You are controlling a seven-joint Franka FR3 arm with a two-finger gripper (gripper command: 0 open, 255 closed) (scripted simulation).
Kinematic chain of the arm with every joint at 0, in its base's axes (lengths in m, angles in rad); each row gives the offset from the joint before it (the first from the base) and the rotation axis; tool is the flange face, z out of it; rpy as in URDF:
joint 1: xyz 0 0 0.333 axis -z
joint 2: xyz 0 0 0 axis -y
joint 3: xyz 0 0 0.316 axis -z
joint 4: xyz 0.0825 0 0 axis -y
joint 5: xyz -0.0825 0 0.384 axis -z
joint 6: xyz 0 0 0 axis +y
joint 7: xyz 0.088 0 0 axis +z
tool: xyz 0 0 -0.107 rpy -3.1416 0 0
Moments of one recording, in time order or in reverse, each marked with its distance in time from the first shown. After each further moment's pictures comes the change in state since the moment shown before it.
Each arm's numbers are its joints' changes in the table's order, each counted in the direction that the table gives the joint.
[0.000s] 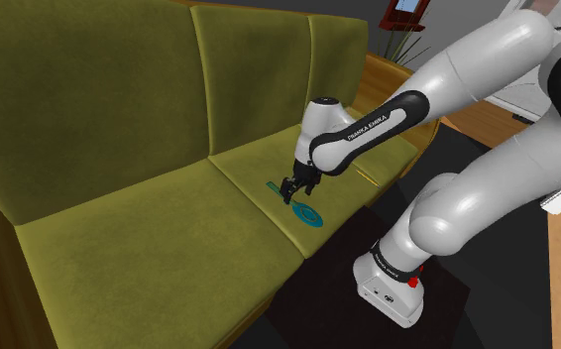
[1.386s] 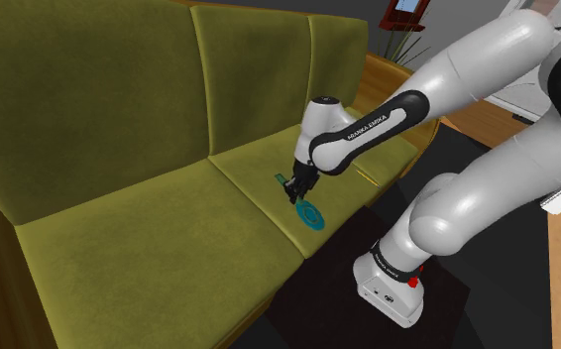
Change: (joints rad) arm 0.001 0.002 0.000 0.001 0.001 0.001 0.000
